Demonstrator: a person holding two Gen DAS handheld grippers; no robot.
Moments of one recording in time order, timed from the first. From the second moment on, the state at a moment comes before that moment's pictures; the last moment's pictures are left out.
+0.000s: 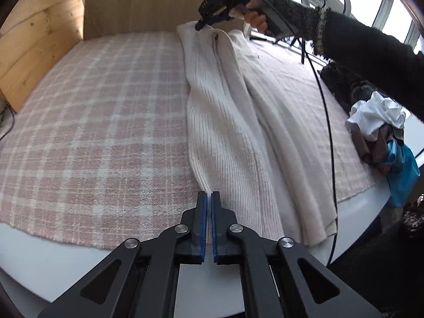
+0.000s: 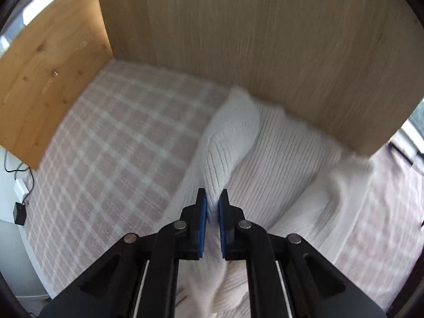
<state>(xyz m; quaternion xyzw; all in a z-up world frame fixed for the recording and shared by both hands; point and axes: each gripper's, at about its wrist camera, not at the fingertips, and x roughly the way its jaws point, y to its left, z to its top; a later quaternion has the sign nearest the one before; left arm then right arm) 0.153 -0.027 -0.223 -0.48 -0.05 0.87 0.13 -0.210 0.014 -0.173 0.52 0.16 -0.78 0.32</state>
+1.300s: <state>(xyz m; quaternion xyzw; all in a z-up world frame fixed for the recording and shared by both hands) 0.129 -0.009 -0.188 -0.47 0.00 0.87 0.10 -0.131 0.218 -0.202 0.60 -0.07 -0.75 0.26</state>
